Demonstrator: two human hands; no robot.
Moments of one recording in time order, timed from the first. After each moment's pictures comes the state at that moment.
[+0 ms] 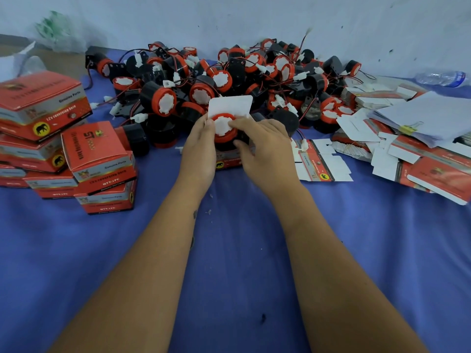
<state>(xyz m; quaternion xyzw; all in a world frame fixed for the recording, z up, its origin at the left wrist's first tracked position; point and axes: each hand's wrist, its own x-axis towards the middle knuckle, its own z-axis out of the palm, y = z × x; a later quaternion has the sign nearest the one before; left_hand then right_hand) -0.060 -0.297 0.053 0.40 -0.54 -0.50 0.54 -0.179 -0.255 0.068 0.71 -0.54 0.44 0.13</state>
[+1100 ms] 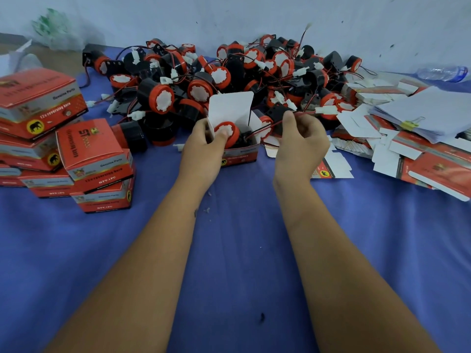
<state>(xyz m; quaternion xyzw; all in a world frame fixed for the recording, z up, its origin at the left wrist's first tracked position) -0.061 -0.295 0.049 0.46 -0.61 -0.43 0.48 -0.189 -0.259 0.076 0.27 -0.58 0.76 -0.12</state>
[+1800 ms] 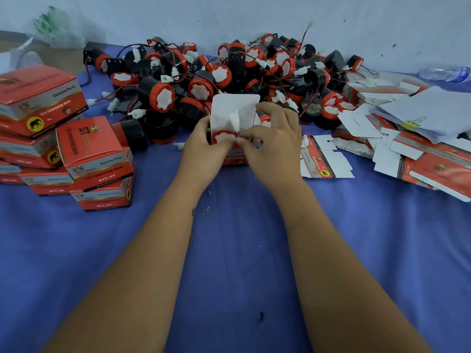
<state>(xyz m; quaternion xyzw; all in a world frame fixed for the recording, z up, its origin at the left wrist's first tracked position) -0.060 -0.298 0.047 0.44 -0.61 -0.45 0.49 -0.190 -0.260 0.059 0.66 -0.62 0.41 0.13</state>
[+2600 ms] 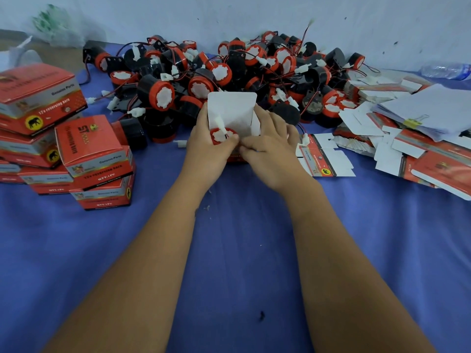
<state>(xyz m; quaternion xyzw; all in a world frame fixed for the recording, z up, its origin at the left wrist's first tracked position) -0.064 -0.295 0.050 0.39 -0.65 -0.42 0.50 -0.197 -0.261 0.061 0.71 -0.65 0.26 0.01</state>
